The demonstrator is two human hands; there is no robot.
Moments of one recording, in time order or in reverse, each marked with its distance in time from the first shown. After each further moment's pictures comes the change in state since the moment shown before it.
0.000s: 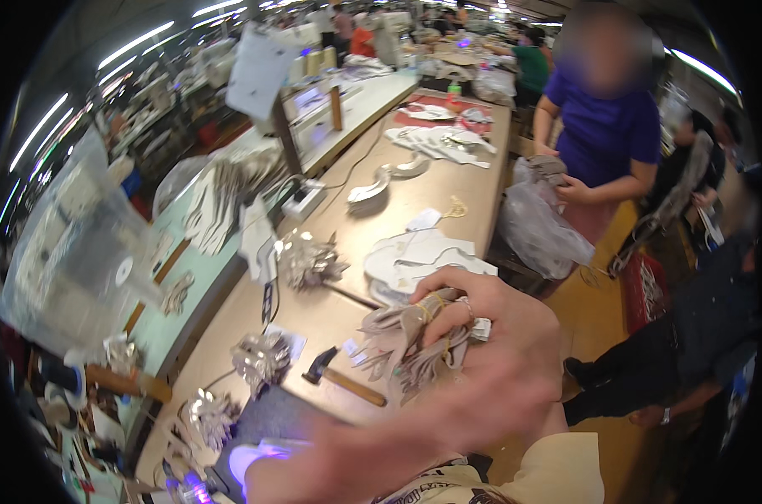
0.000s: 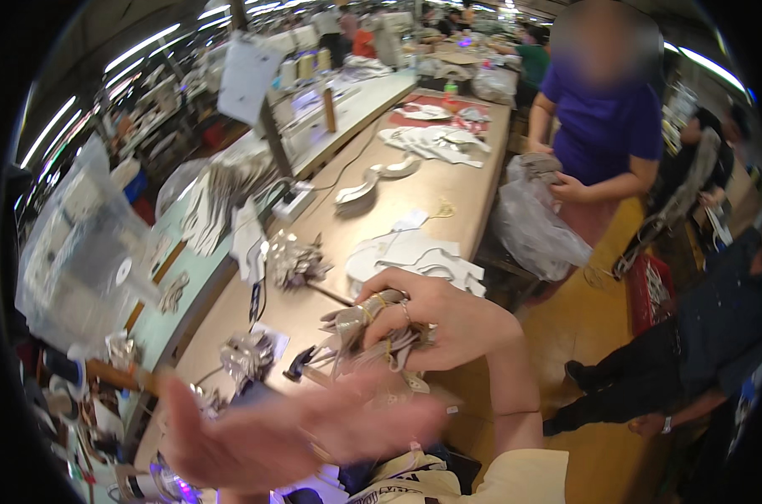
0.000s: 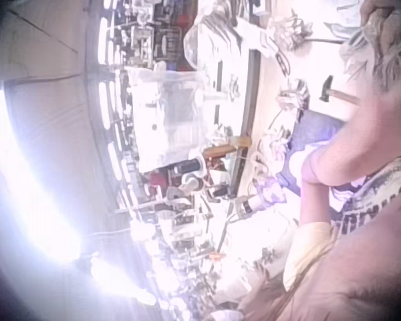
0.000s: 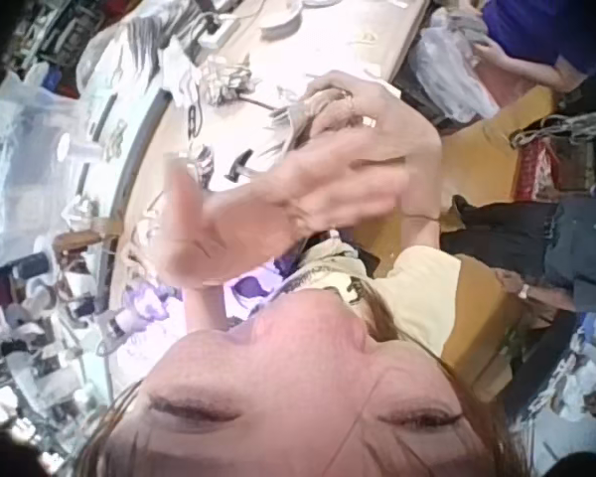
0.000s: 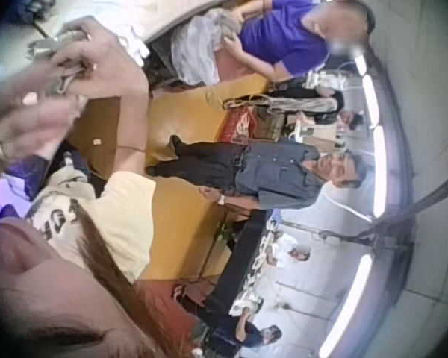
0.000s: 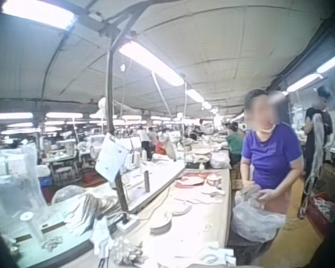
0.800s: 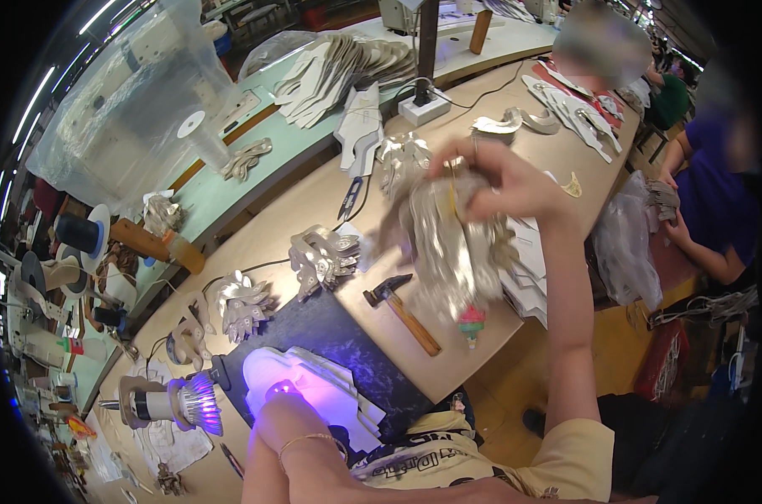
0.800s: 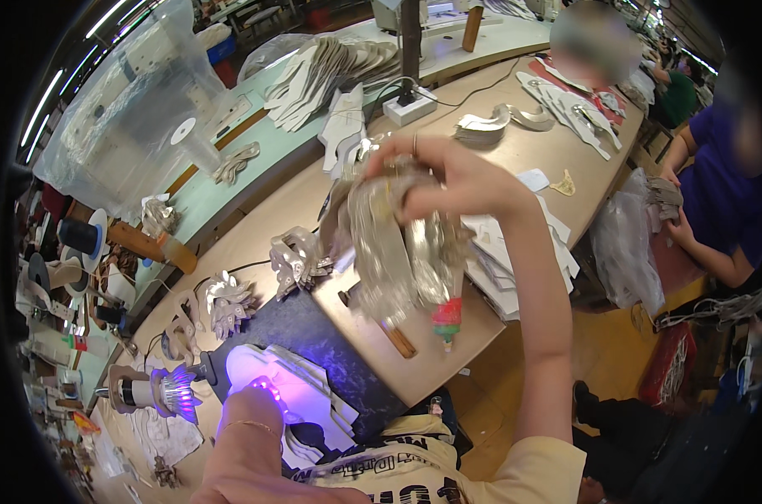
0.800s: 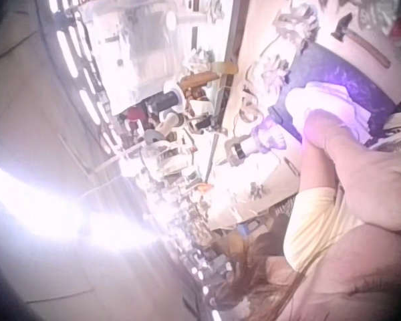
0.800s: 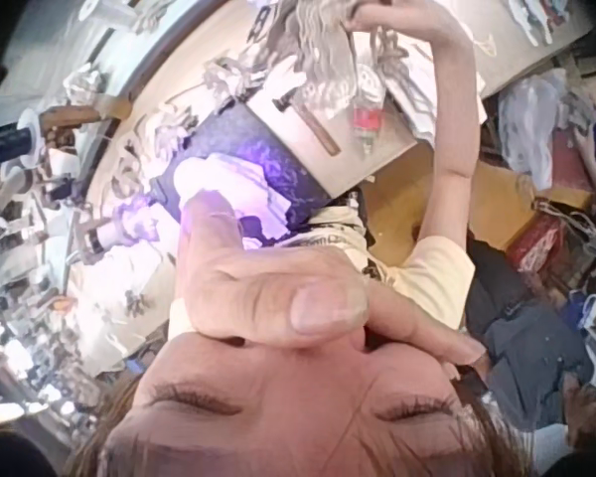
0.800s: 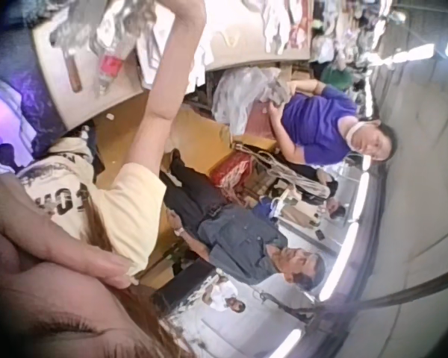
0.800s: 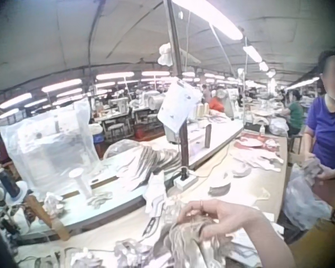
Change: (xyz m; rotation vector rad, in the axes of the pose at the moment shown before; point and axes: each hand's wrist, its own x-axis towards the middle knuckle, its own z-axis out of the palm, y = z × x) left_hand -0.043 0.040 0.019 -0.354 0.205 -0.257; right_hand 0.152 0.104 0.041 0.585 -0.302 0.213
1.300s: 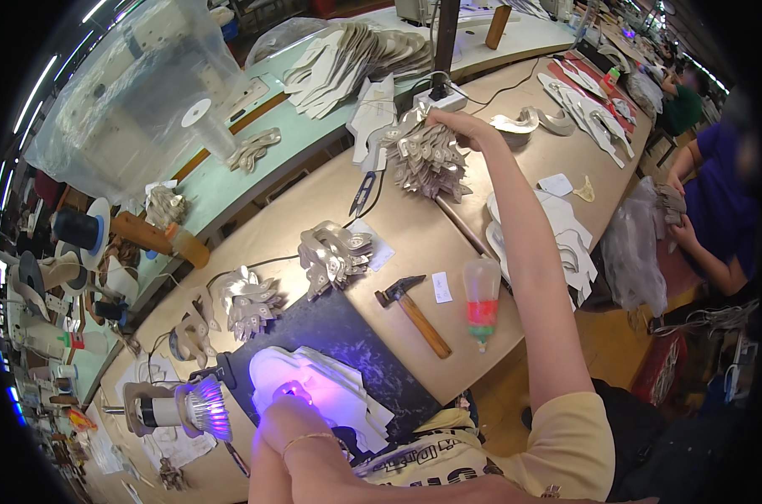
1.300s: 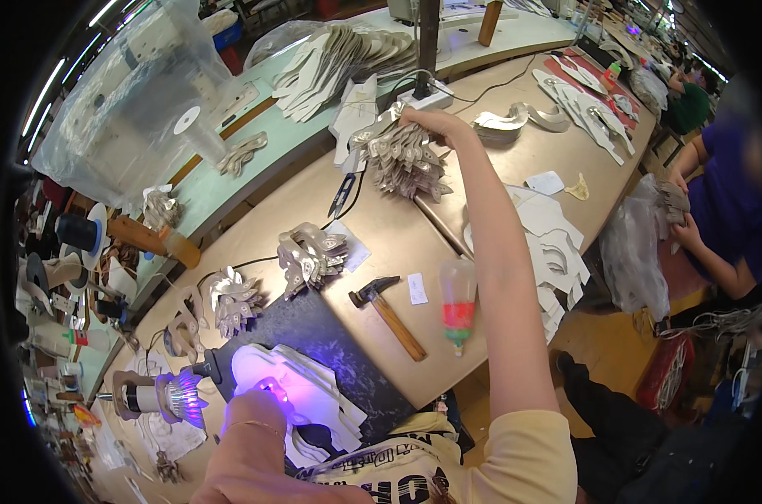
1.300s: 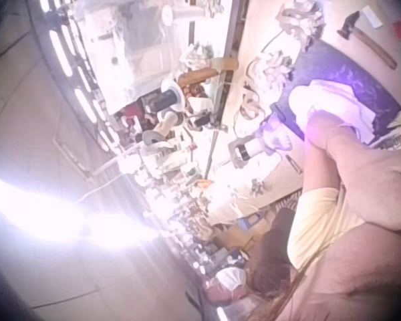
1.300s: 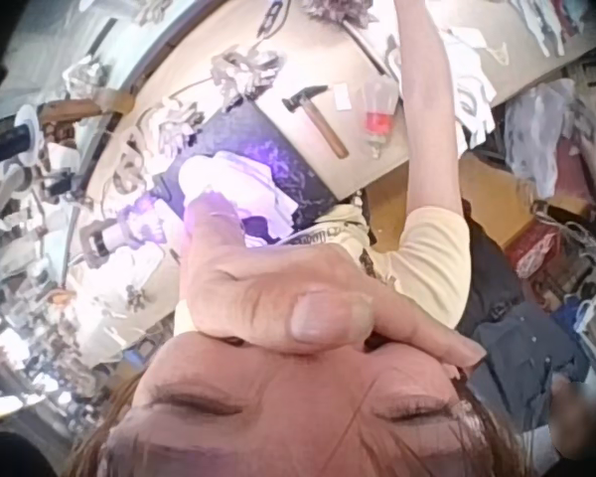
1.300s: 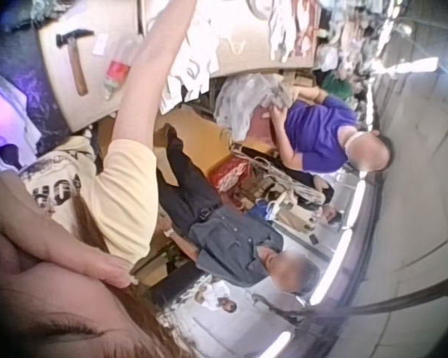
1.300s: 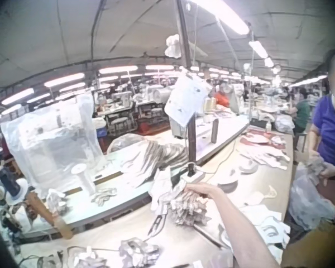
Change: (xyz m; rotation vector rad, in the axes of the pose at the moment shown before) left_hand -0.003 0.015 -0.010 -0.105 0.024 0.128; right_hand 0.140 0.177 -0.098 -0.095 0.353 0.685
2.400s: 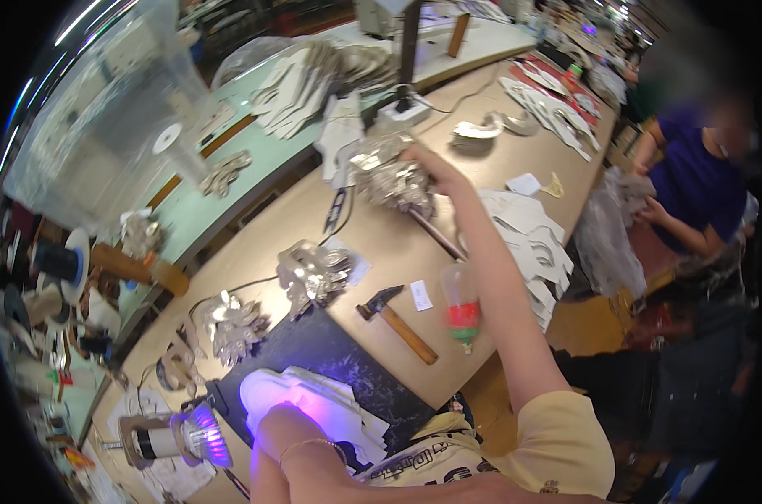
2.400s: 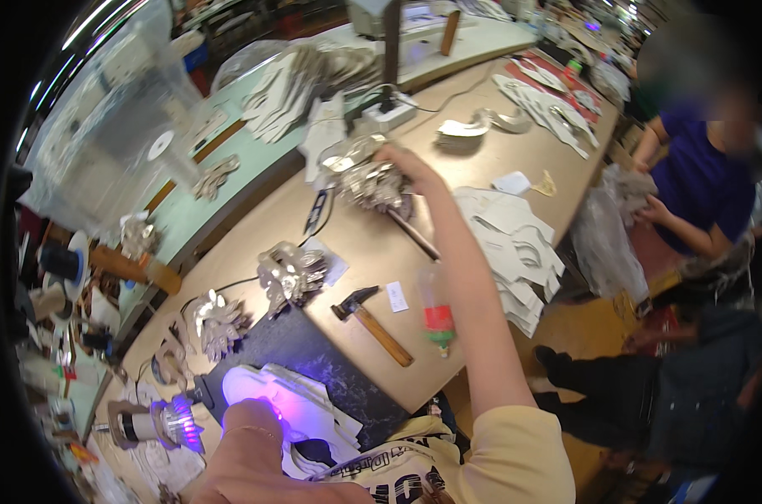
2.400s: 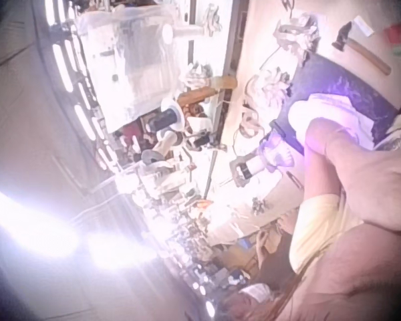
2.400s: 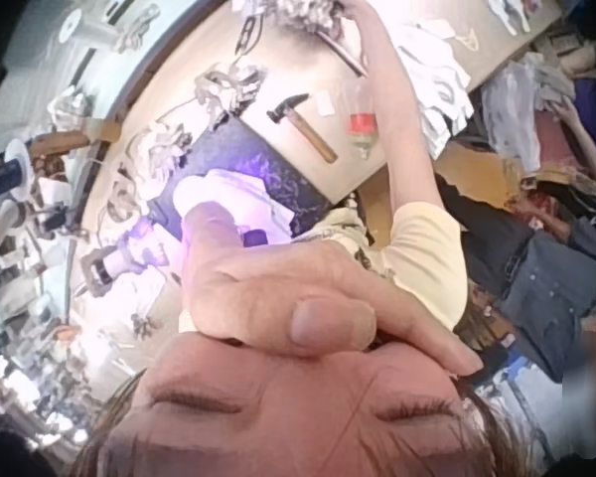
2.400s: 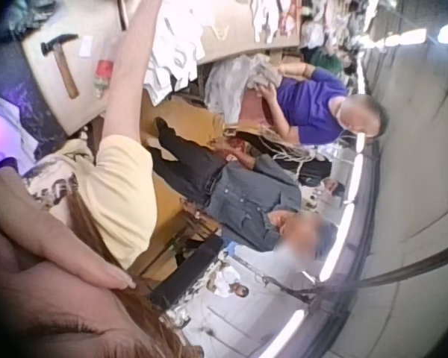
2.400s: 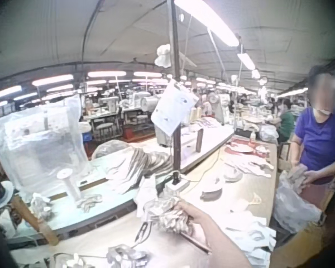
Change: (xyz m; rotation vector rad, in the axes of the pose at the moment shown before) left_hand -0.008 0.028 0.007 0.225 -0.017 -0.157; right_hand -0.021 0.055 0.043 0.706 -0.020 -0.141
